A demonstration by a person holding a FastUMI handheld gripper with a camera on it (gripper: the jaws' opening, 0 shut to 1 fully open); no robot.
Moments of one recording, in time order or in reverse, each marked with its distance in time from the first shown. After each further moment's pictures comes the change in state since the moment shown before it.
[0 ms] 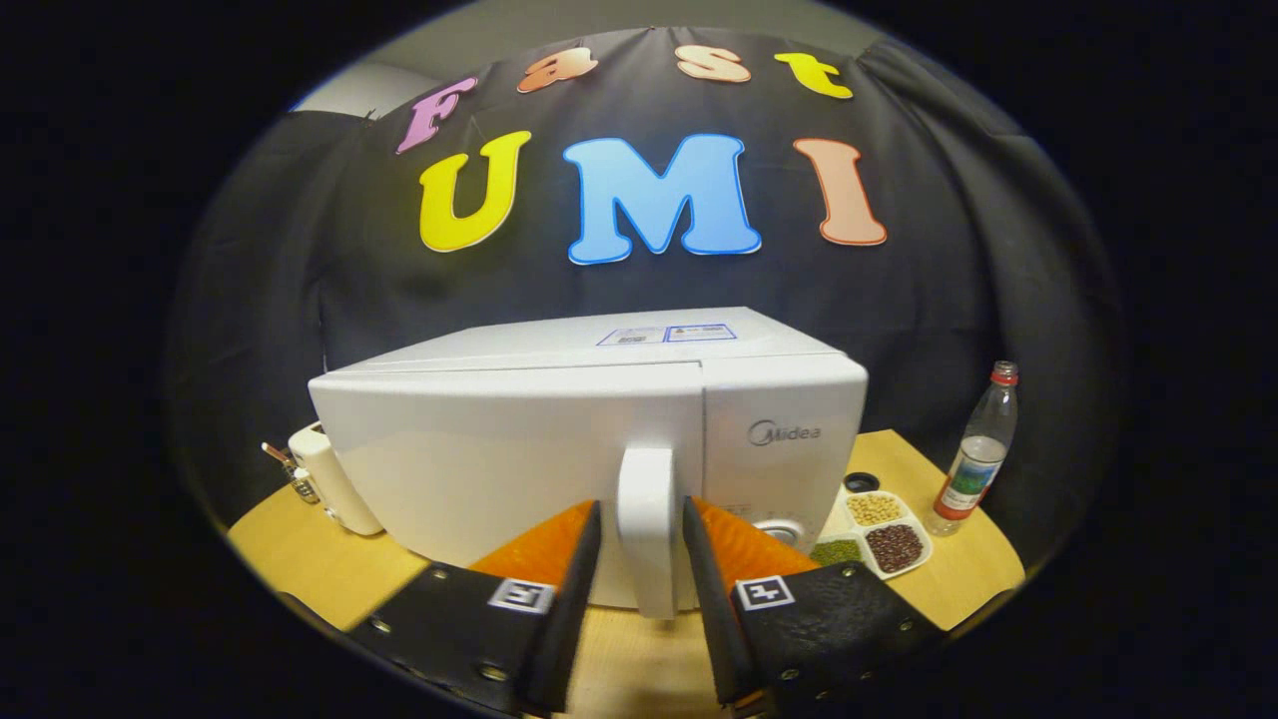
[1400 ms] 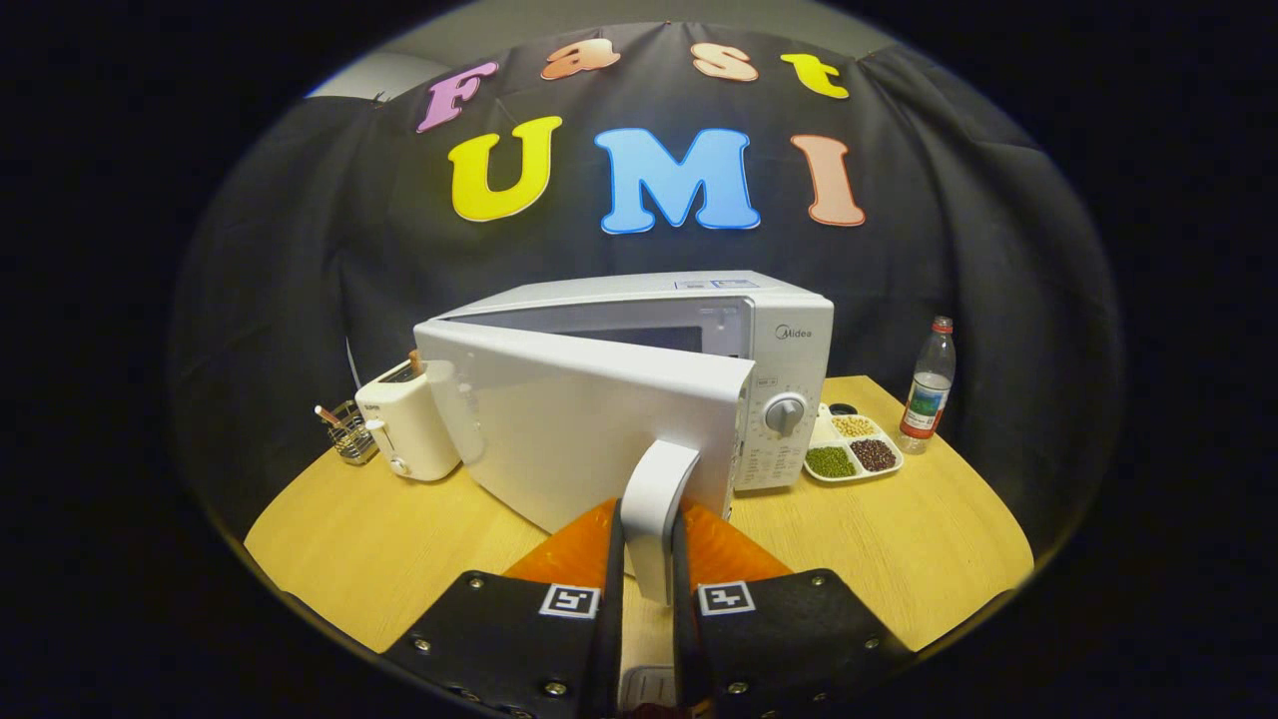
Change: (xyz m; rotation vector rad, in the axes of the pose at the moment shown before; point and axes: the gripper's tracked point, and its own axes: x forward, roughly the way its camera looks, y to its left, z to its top) arm -0.133 0.083 -0.047 0.019 0.114 -0.034
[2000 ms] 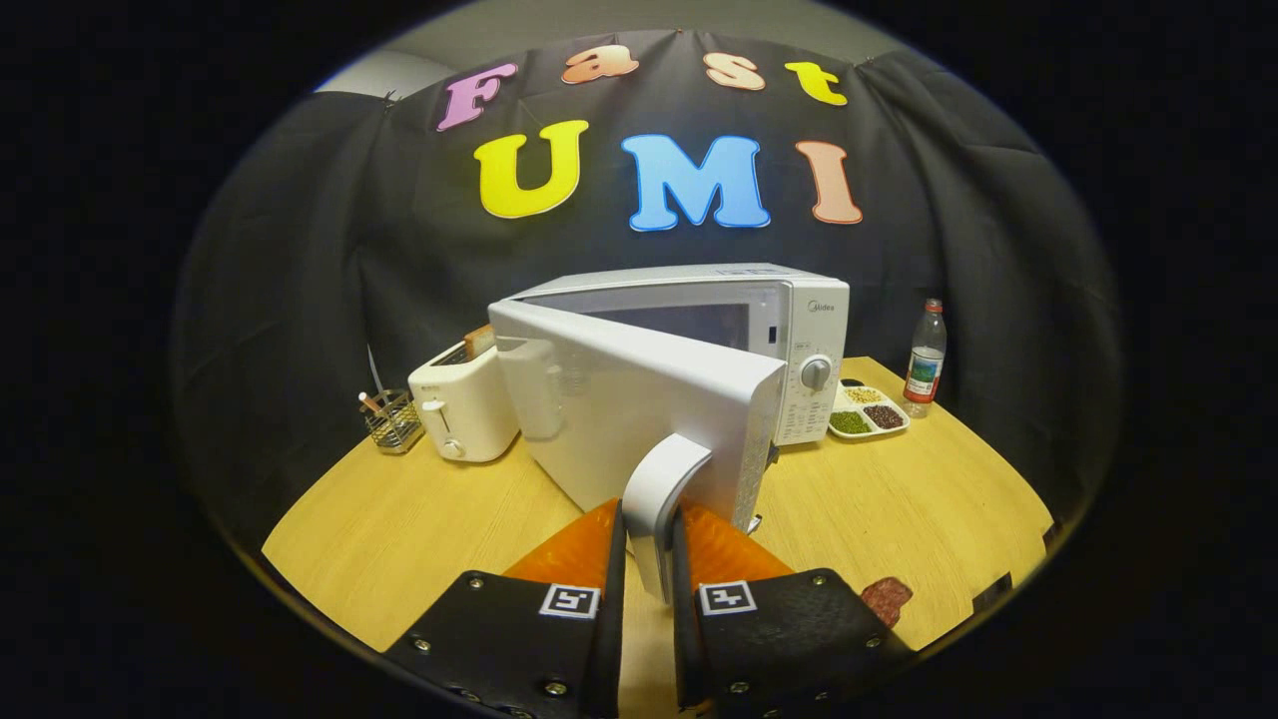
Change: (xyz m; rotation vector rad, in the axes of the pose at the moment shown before) arm -0.059 0.078 -0.035 0.014 0.004 -0.006
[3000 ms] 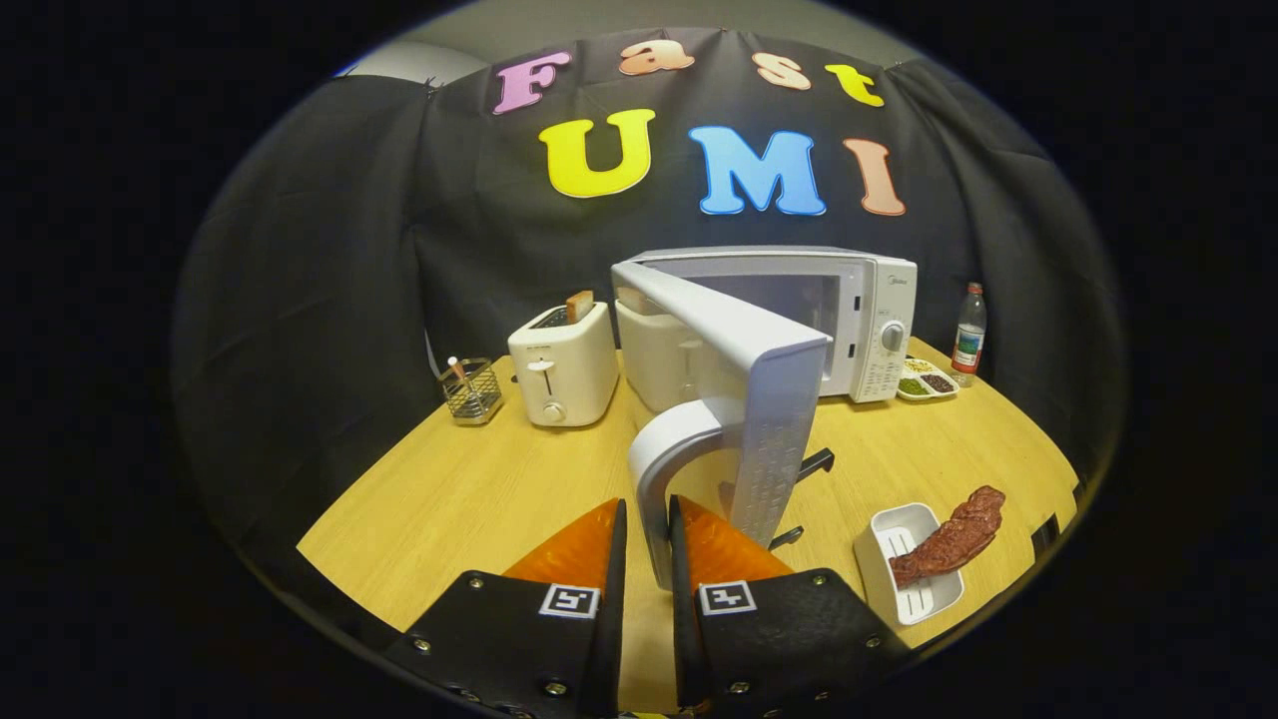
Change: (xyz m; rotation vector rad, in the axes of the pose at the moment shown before) arm -0.036 0.123 -0.041 -0.015 0.030 0.080
